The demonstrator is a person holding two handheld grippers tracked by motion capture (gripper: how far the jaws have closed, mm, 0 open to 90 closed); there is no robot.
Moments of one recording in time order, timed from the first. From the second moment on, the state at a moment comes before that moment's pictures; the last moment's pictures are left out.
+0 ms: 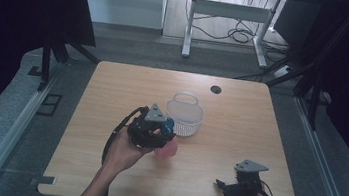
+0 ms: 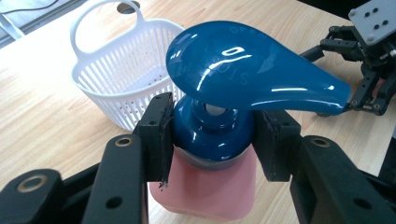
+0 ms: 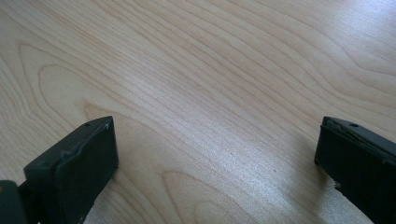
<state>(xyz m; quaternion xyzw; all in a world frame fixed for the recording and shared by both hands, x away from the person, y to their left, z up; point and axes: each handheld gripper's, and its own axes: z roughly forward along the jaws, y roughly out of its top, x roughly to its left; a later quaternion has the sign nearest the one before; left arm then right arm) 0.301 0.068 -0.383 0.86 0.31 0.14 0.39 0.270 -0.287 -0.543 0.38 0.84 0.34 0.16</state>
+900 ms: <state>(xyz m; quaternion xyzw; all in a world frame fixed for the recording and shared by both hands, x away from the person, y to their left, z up) 0.327 0.055 -0.349 0.86 0.31 0.14 0.39 0.270 -0.287 -0.543 0.38 0.84 0.34 0.16</state>
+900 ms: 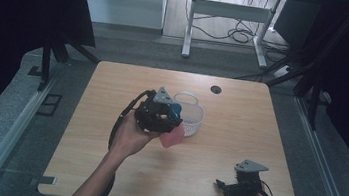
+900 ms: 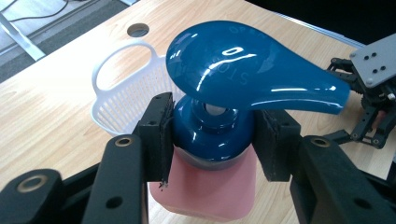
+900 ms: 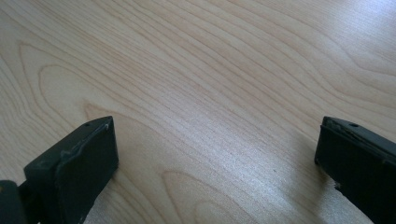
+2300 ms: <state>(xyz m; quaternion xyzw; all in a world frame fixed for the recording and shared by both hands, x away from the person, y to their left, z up) 0.391 0.015 -0.317 0.84 0.33 0.17 0.39 0.270 -0.287 -0.543 0.38 0.84 0.34 0.15</state>
